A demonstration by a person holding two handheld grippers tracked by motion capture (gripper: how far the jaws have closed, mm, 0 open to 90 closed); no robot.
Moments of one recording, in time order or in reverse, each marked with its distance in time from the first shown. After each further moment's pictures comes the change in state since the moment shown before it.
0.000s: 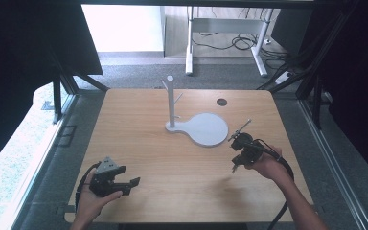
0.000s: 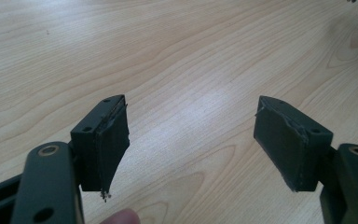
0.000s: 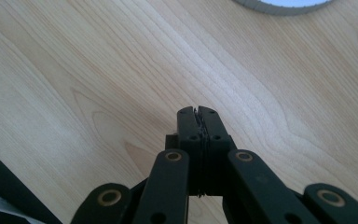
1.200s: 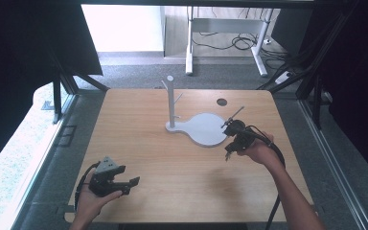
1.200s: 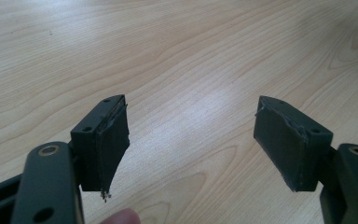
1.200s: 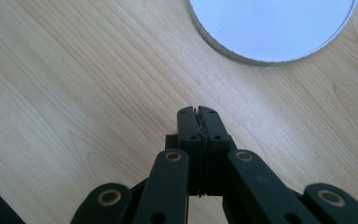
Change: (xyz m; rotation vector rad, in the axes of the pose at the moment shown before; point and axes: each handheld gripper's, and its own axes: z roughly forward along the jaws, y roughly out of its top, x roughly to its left) left arm 0.001 0.000 0.000 -0.001 0.003 0.000; right arm -0.013 0.039 -0.002 -0.025 0.006 -0.002
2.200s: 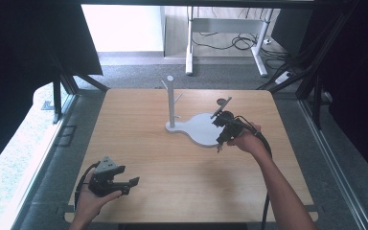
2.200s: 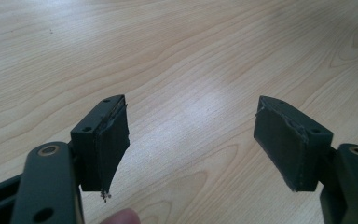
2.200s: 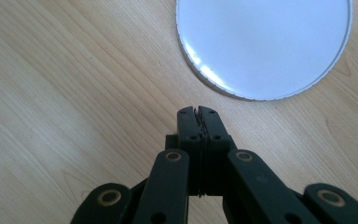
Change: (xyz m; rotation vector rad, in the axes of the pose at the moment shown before) left arm 0.002 0.000 0.000 0.002 -0.001 0.002; right arm -0.005 0.041 0.015 0.019 -0.012 0.014
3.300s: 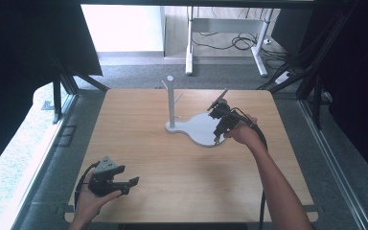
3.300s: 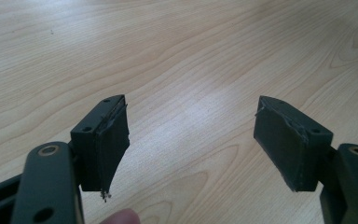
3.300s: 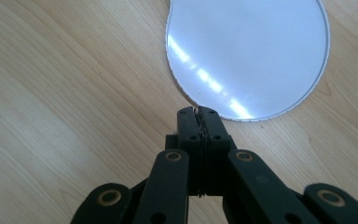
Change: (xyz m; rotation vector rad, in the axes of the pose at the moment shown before) left arm 0.001 0.000 0.000 -0.002 -0.001 0.000; right arm -0.007 0.024 -0.004 -0.004 -0.012 0.014
